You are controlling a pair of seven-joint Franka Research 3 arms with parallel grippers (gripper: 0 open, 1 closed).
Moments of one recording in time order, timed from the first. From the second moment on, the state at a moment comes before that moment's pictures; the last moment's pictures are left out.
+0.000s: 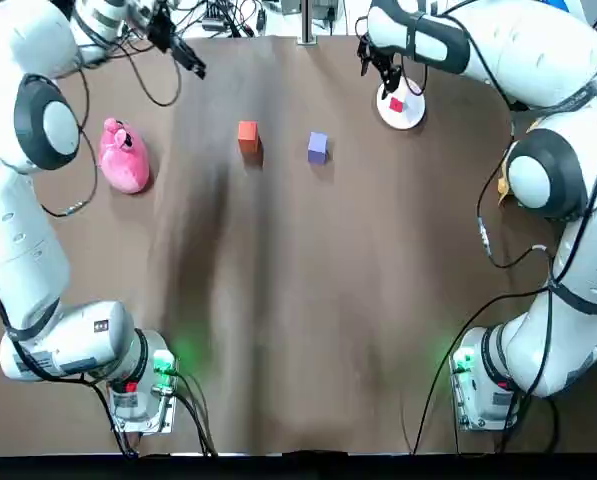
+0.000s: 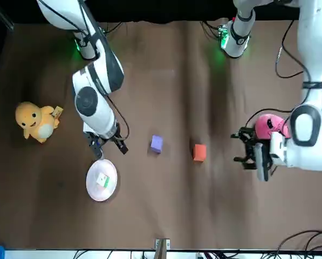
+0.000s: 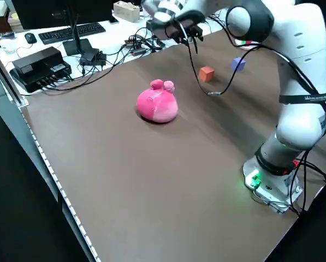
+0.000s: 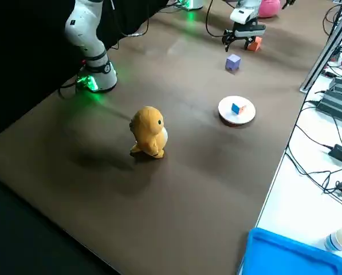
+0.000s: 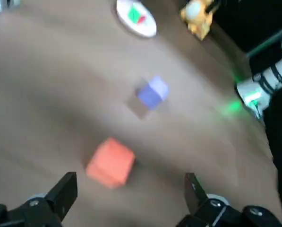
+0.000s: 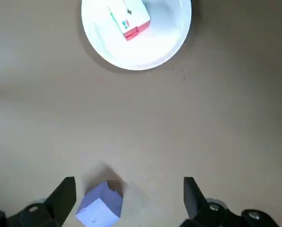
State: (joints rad) left arm 0.14 0.63 -0.21 -1.46 -0.78 1.76 1.28; right arm 0.49 0.49 -0.01 -1.50 0.06 1.97 1.37
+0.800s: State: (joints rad) left arm 0.11 0.74 -0.23 -1.46 -0.95 1.88 1.72; right arm 0.64 0.61 -0.01 -1.48 0.08 2.19 2.04
